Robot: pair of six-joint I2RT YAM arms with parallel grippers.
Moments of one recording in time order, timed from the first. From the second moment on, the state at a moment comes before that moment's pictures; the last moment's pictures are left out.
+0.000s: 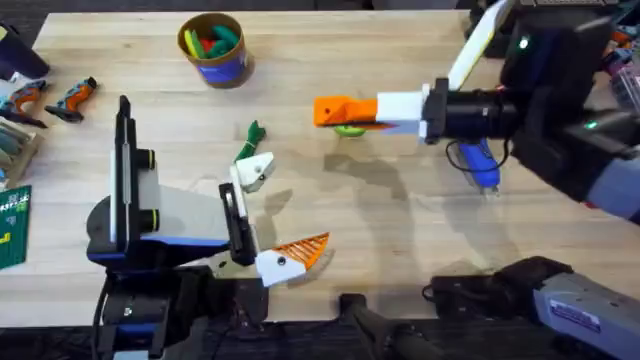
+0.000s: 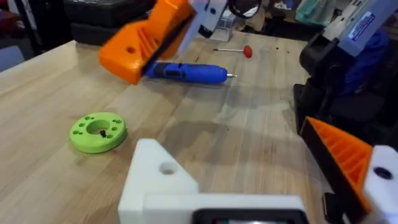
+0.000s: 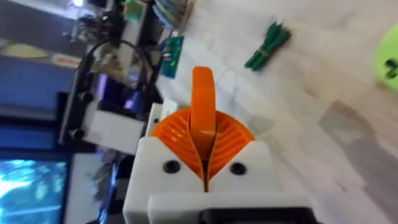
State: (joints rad) left arm 0.04 0.01 0.01 -0.15 1.31 0.07; right arm 0.31 1.13 0.63 0.01 -0.96 0.70
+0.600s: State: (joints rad) left arm 0.04 0.01 0.01 -0.15 1.31 0.07; right arm 0.29 1.45 0.52 0.60 -1.43 0.96
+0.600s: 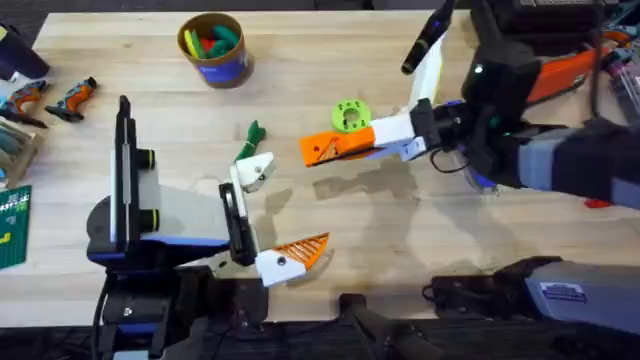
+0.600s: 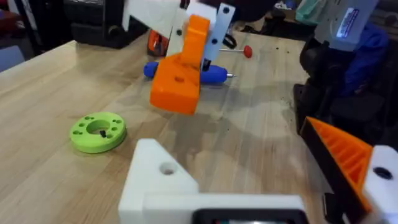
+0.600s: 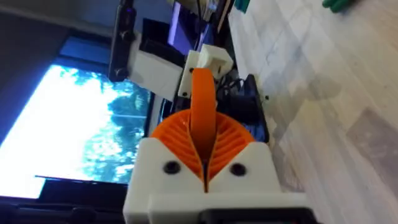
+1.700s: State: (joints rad) left arm 0.04 0.01 0.01 -0.15 1.31 0.07; right arm 0.39 1.78 0.52 1.30 -1.50 1.41
